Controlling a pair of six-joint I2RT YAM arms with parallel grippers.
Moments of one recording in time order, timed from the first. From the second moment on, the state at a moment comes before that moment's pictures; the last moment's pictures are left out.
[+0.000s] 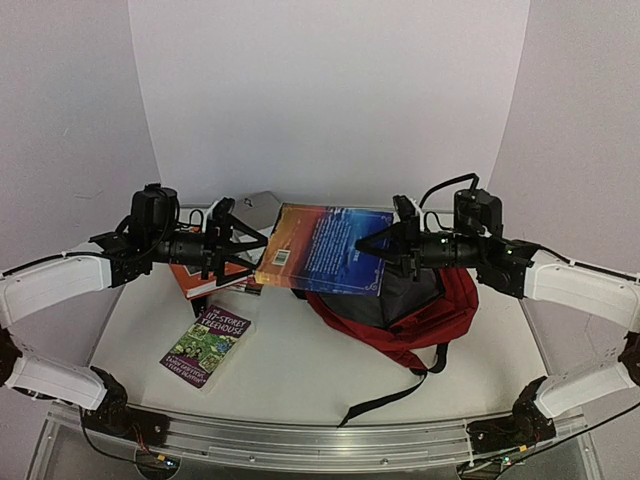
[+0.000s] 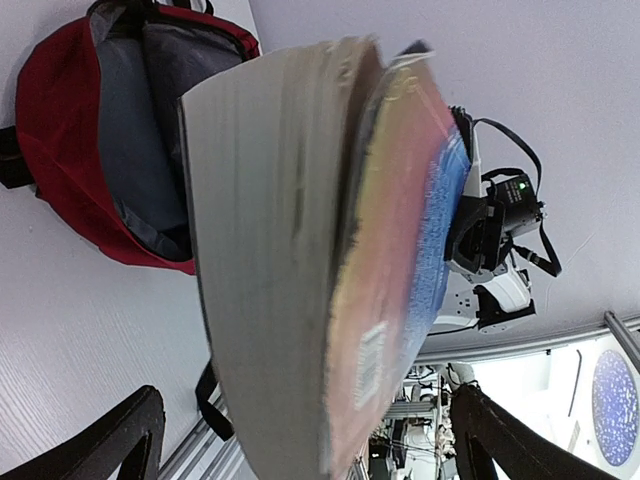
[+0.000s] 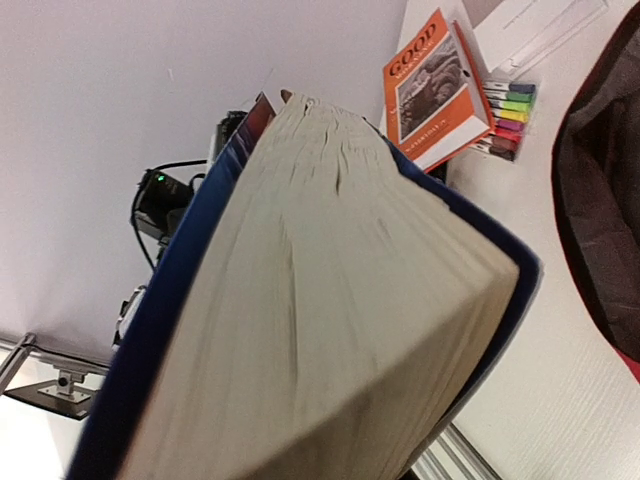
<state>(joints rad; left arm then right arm) -0.56 1.22 0.86 -0.01 0.84 -0.96 0.69 1.28 0.93 0.13 -0.65 1.11</state>
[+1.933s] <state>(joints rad) -0.47 1.13 0.71 -0.13 0.58 -1.05 0.73 1.69 1.26 -0.52 0.17 0.54</state>
